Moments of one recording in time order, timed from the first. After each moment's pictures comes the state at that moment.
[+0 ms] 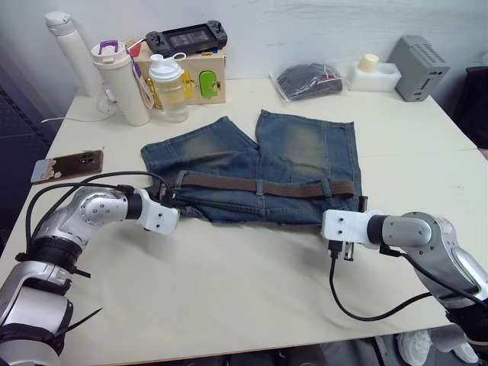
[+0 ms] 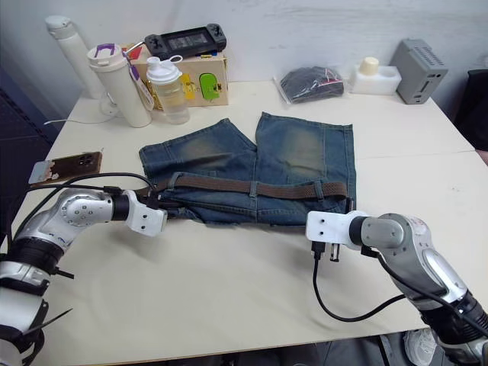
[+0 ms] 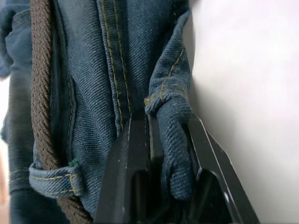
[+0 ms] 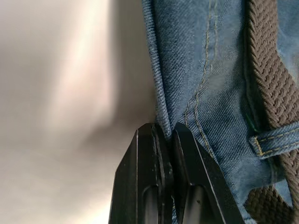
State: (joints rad) left arm -0.73 0.87 -0.37 0.73 0.32 -0.89 -0.71; right arm -0.29 -0.89 0.22 -0.43 -0.25 0.49 0.98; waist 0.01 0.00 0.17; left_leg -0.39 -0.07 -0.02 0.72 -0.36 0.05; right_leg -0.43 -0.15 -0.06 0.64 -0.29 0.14
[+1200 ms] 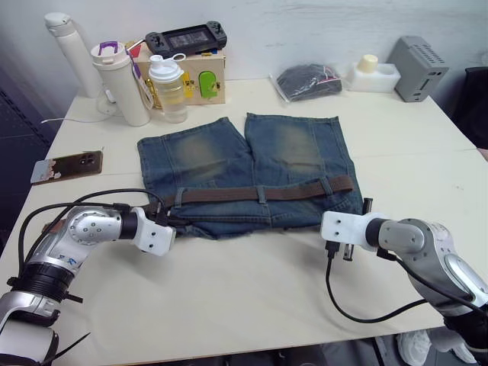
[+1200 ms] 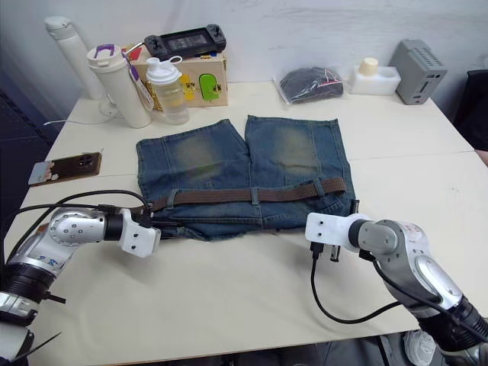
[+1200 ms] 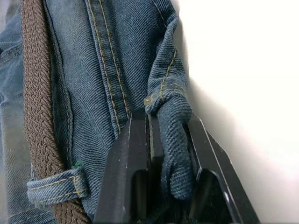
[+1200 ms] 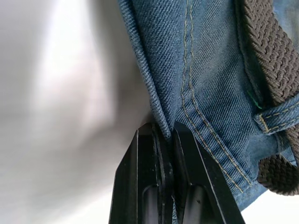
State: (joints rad) left arm -0.46 0.91 -0.26 0.40 0.11 -0.74 -0.89; right arm -0.25 -0.91 0.26 -0.42 -0.33 0.51 0.88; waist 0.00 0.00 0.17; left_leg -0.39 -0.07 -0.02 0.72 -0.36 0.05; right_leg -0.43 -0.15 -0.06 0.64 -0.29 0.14
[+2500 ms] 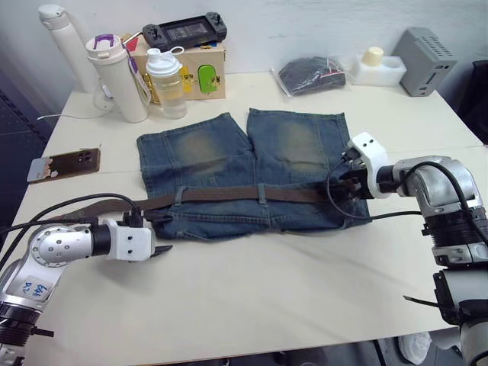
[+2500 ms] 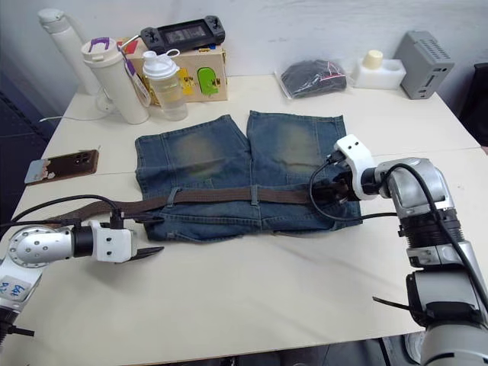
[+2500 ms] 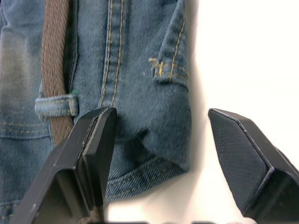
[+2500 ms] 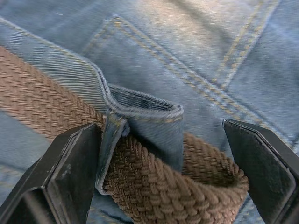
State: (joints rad) left arm -0.13 0.99 0.00 0.01 -0.01 -0.41 -0.88; right arm -0.89 -0.74 0.15 0.28 0.18 1.07 0.97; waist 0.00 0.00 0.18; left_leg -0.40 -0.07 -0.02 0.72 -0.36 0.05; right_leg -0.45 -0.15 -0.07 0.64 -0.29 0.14
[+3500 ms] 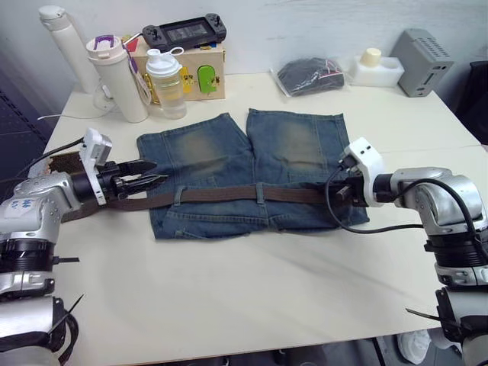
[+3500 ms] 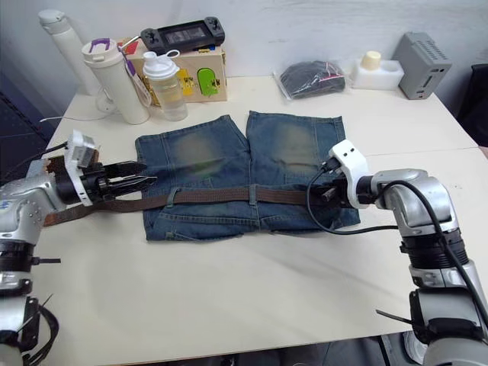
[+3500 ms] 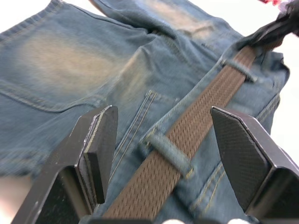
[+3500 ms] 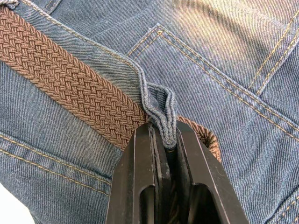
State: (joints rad) left arm -0.68 0.81 0.10 0.46 -0.52 0.55 -1.10; right arm -0.73 -0.73 0.08 0.00 0.28 1.11 0.85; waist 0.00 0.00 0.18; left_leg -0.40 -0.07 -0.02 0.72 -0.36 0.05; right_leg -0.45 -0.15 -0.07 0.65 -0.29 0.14
